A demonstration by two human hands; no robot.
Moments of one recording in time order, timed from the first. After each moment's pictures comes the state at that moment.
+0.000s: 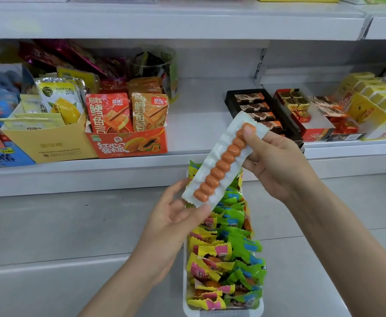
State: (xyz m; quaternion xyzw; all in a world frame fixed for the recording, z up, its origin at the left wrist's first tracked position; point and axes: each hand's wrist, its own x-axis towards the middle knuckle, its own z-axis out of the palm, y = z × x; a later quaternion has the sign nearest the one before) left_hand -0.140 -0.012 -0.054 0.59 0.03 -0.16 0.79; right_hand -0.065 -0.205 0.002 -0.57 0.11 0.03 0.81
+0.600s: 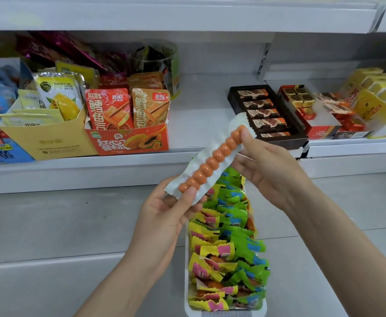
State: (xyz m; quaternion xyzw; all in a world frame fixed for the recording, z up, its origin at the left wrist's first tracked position) left_hand -0.132 -0.009 -0.056 0.52 0.06 -0.08 0.85; right_hand -0.064 -0.200 -0.016 -0.57 0.14 0.09 0.80
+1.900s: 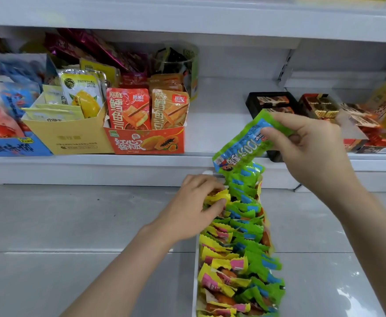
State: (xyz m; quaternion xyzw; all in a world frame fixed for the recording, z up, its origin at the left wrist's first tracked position) left_hand -0.073 -0.008 -0.096 0.91 -0.21 -0.02 0.36; right_hand -0.041 -0.222 0.006 -0.90 -0.12 -0.22 0.36
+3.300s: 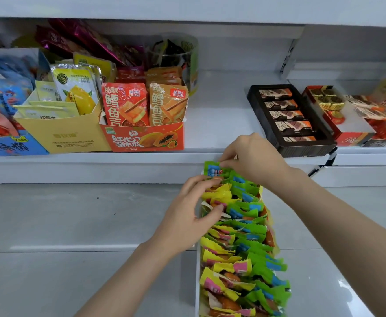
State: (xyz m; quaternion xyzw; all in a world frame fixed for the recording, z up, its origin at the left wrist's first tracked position) left_hand -0.091 -0.002 -0.117 0.85 -0.15 -0.02 0.50; right_hand 0.000 -0.174 -0.041 -0.98 -0.12 0.05 0.14
